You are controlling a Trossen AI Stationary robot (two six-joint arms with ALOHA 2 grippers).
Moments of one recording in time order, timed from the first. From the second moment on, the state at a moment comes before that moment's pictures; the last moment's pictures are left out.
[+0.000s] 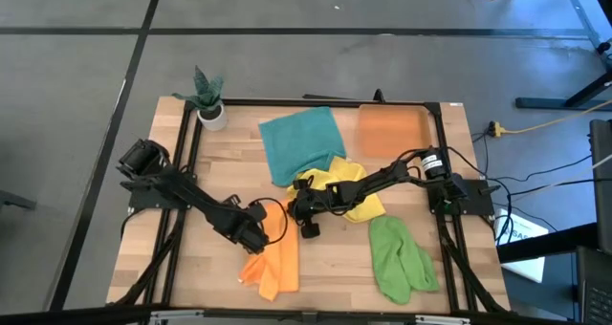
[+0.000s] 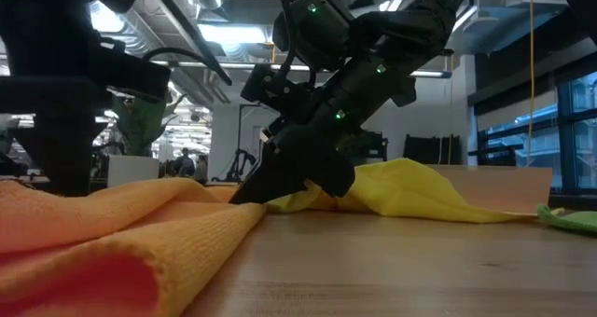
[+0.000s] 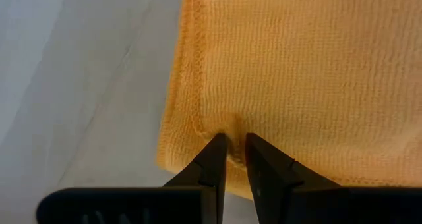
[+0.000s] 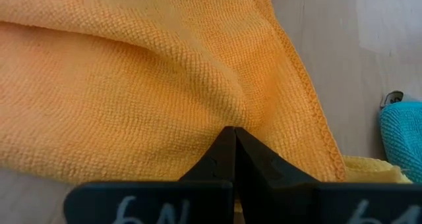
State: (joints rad) left arm -0.51 1.72 0.95 -0.80 -0.27 -1.11; right arm 0.14 2.15 1.23 0.18 0.09 -0.20
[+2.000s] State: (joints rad) left arm -0.49 1.65 1.02 -1.19 -0.30 -0.95; right arm 0.26 2.12 1.45 -0.11 0.21 -0.33
